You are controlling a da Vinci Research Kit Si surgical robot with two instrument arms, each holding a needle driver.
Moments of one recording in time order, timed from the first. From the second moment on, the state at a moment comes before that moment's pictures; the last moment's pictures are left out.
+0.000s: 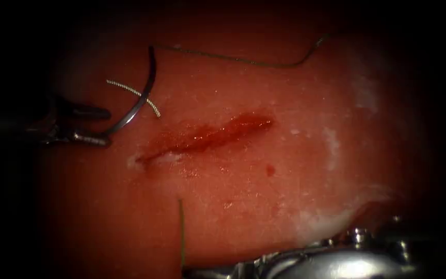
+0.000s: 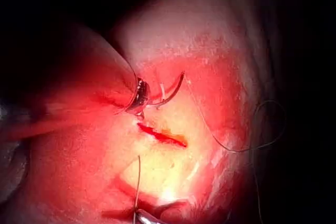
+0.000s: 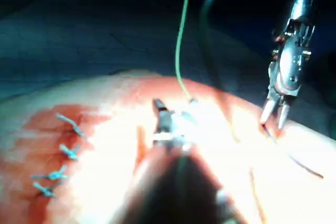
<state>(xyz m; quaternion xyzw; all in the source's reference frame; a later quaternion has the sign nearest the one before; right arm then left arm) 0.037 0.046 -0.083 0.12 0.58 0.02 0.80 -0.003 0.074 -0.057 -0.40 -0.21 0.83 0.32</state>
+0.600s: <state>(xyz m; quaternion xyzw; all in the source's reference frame) 0.037 0.045 -0.083 0.12 0.58 0.02 0.80 -0.003 0.074 -0.055 -0.38 -0.23 0.83 0.34</state>
